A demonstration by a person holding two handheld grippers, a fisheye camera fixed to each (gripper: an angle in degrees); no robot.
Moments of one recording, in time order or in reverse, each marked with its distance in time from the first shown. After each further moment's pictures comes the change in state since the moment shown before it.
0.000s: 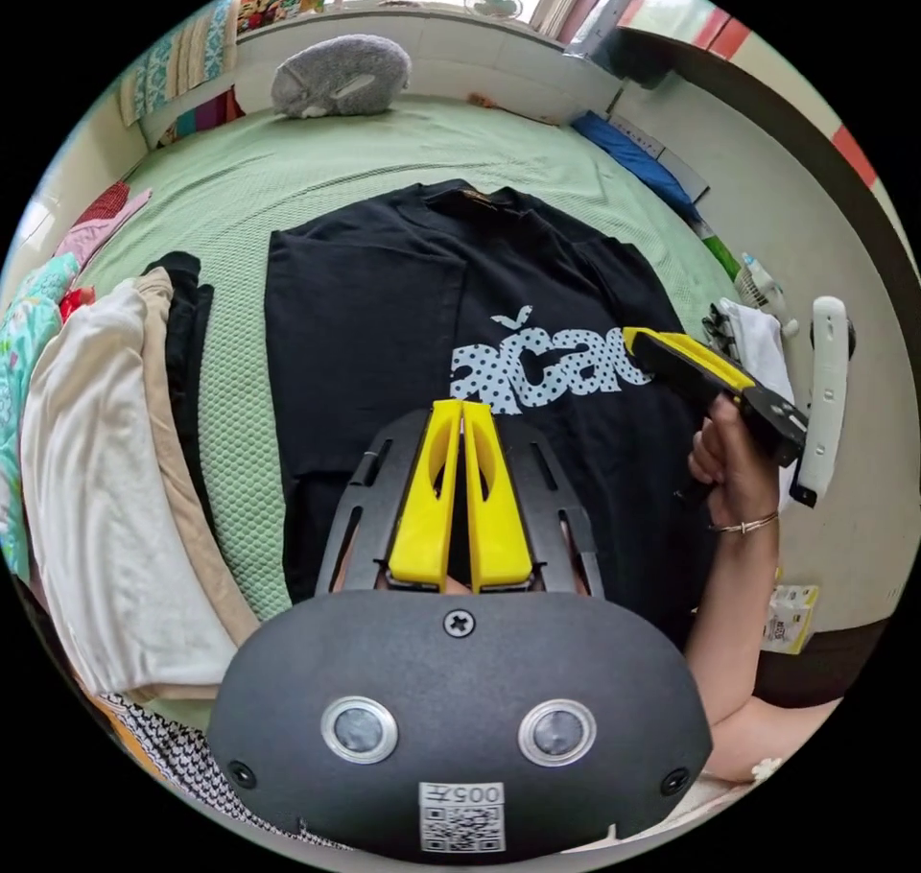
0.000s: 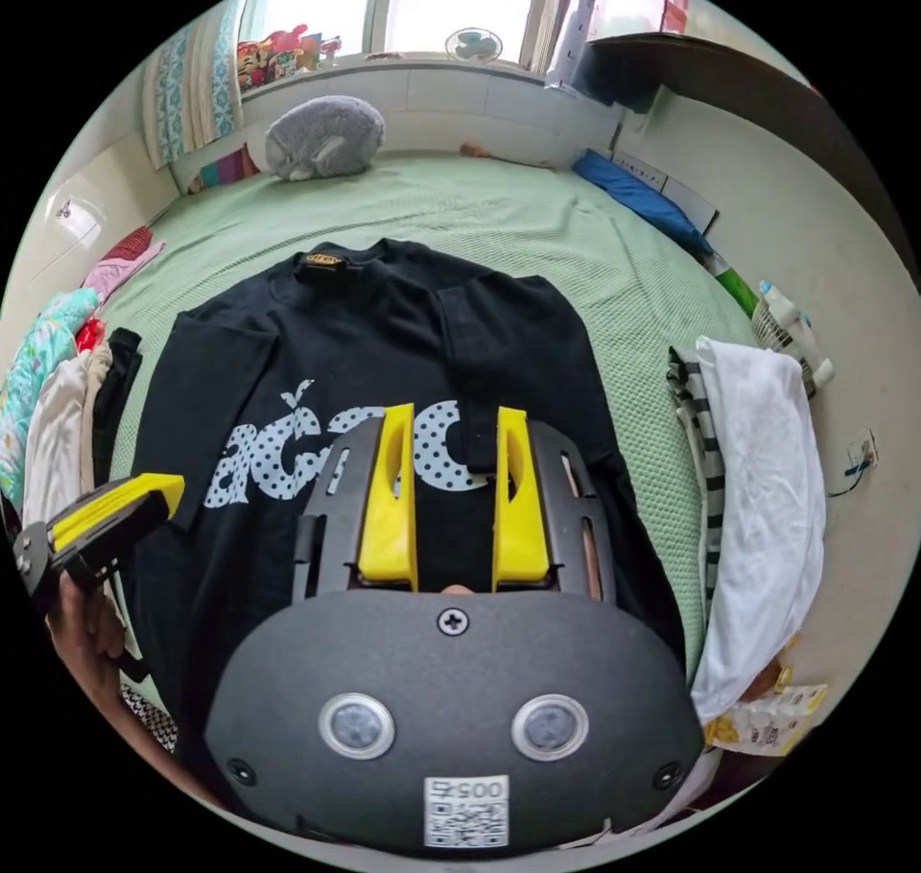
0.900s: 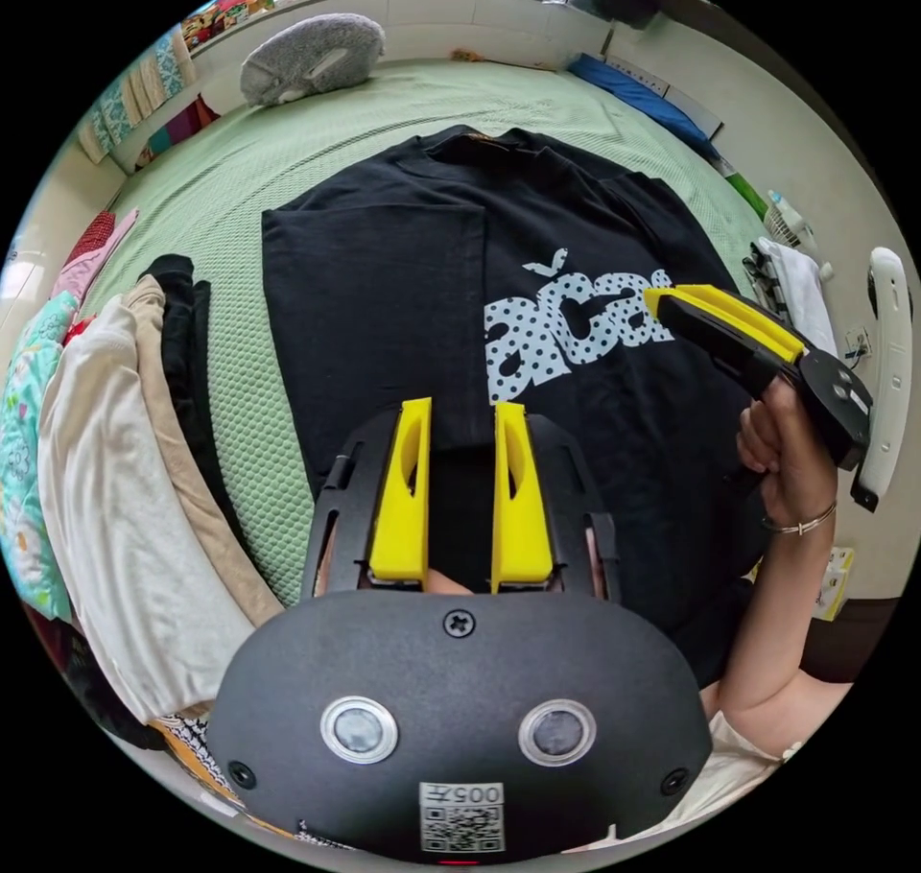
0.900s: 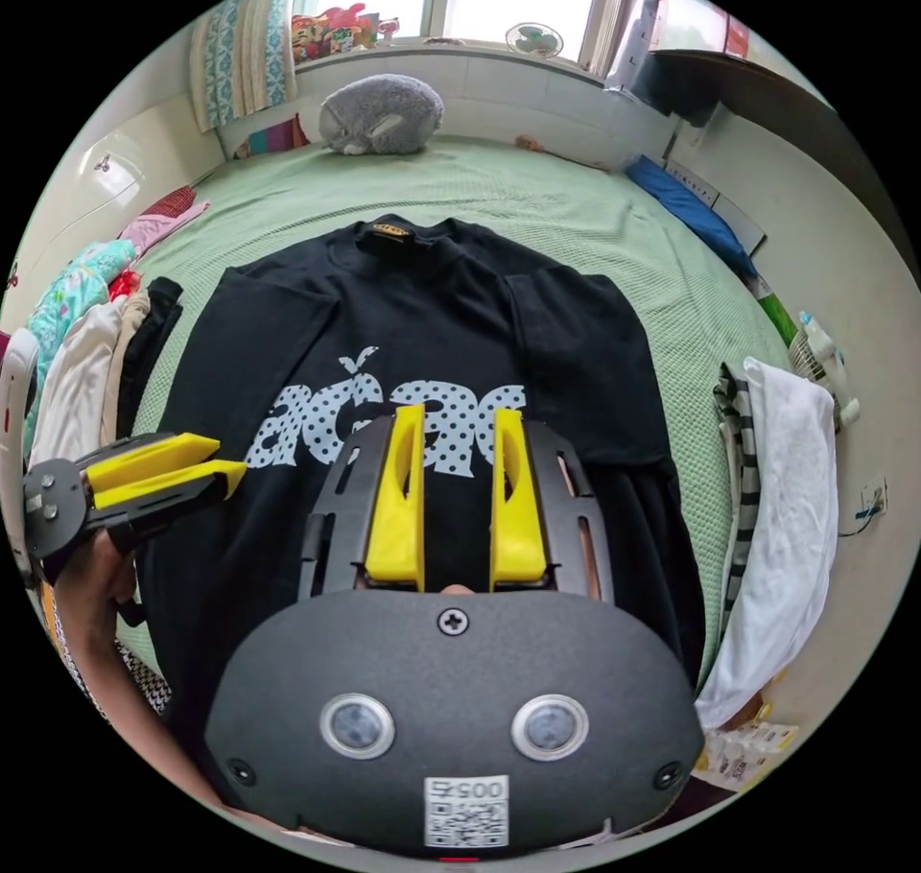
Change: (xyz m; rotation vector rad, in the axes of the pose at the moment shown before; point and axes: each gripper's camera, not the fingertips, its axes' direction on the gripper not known) left arm 0.019 -0.028 0.057 -0.120 -0.085 0.090; right arm -0.038 0.006 0.059 -0.042 -0.071 -0.118
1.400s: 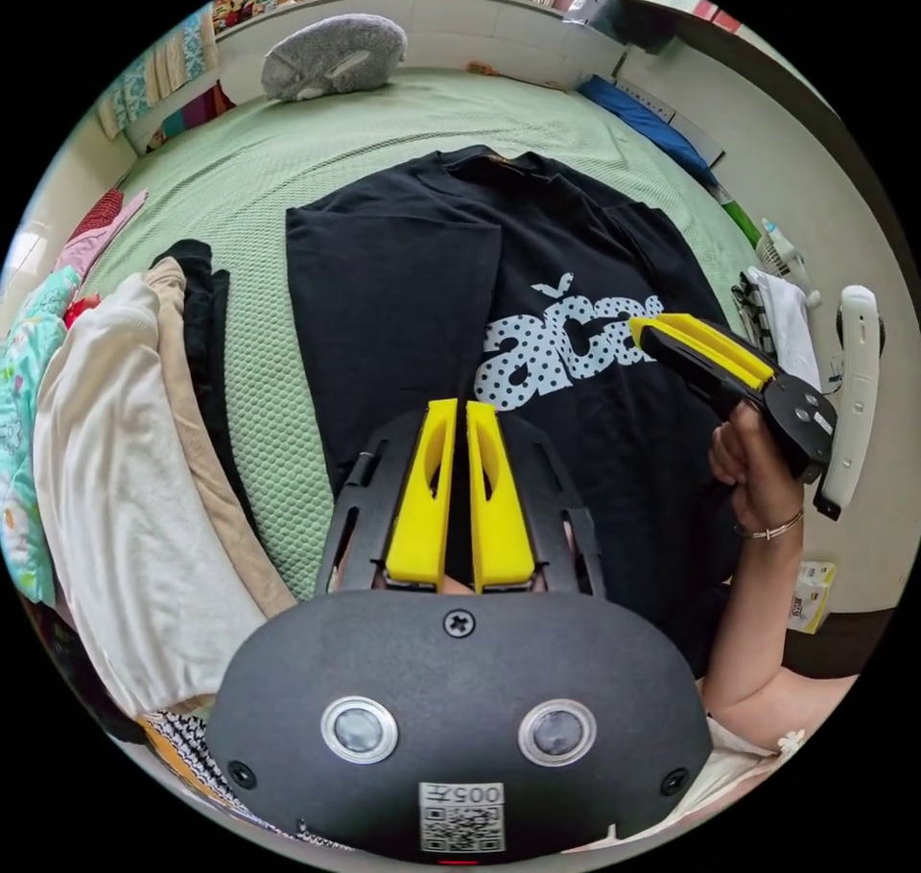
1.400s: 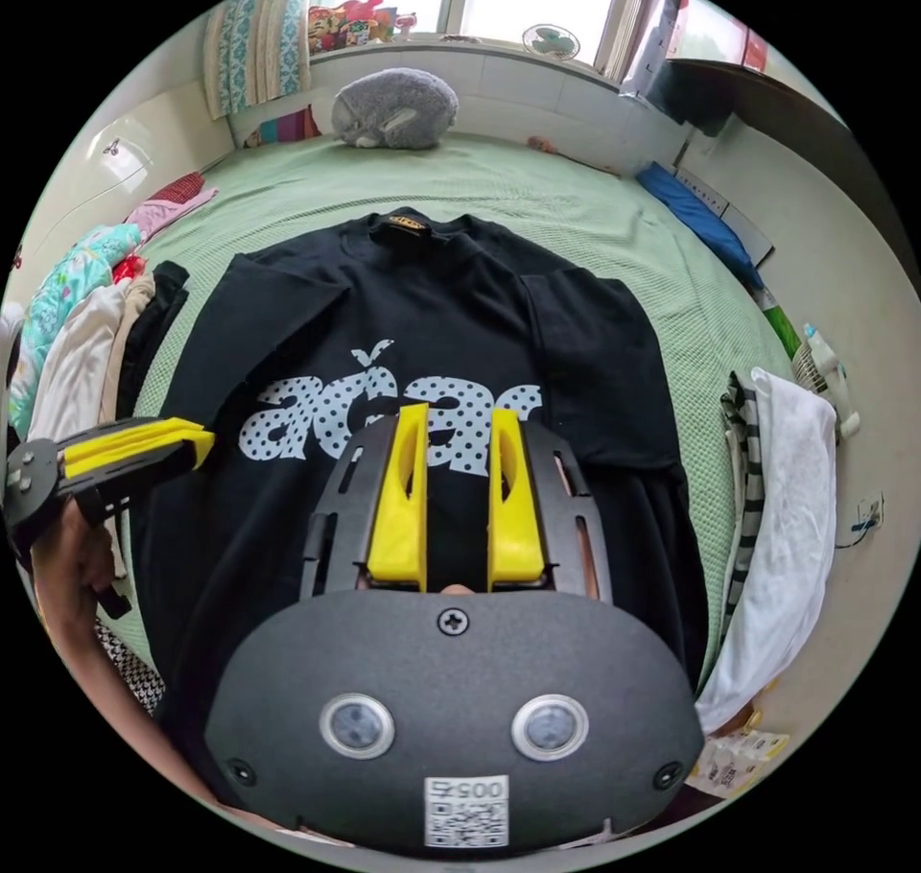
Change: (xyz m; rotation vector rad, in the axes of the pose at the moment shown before) left arm -0.017 0.013 -0.027 0.050 0.036 -0.065; right arm -0.012 0.000 0.026 -0.004 0.002 -0.033
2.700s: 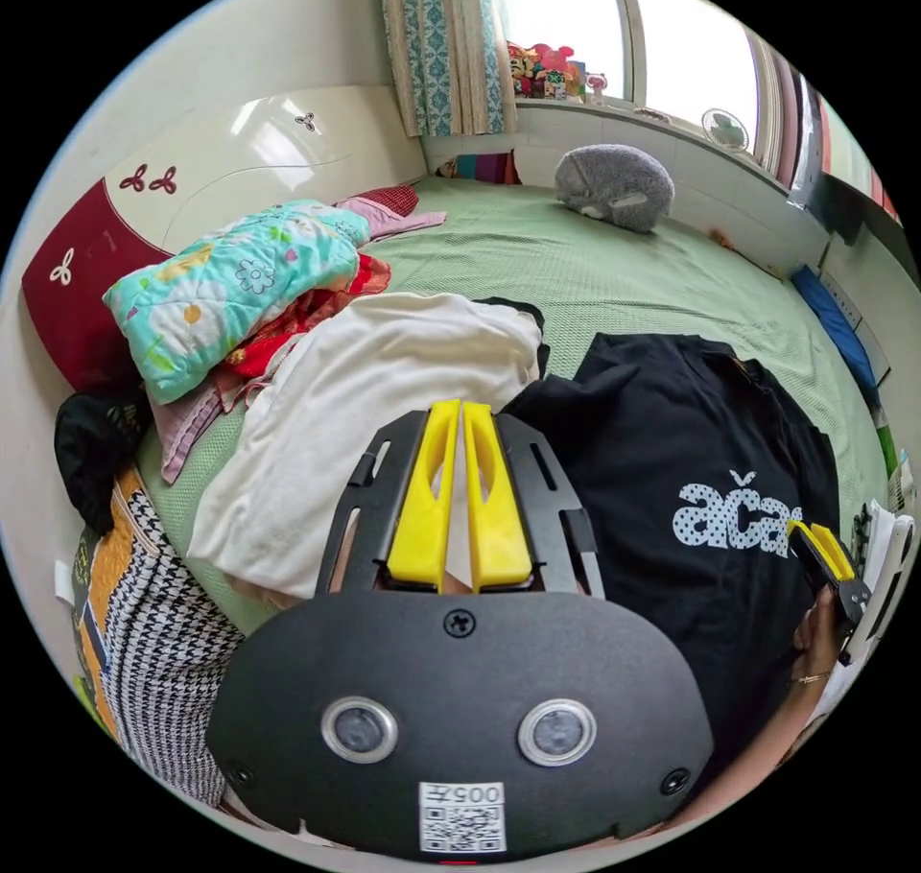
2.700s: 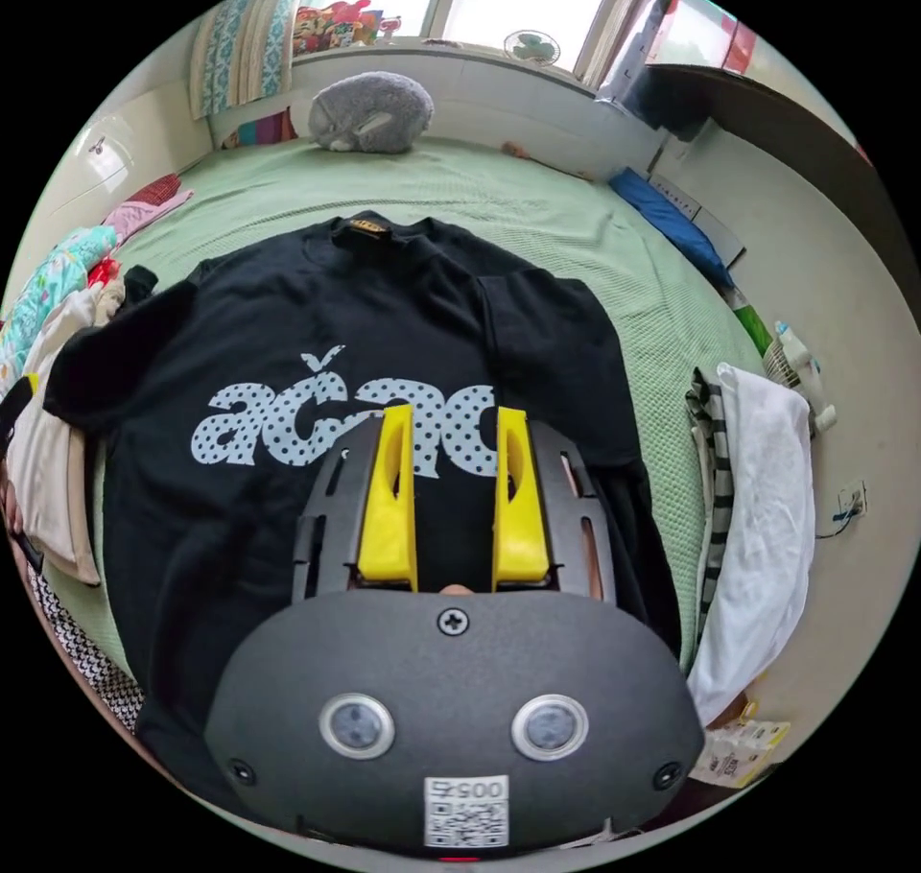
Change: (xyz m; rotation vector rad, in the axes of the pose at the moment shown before) left arm -0.095 0.110 -0.139 0.330 -0.426 -0.528; right arm 0.030 -0.017 0.000 0.028 0.079 0.036
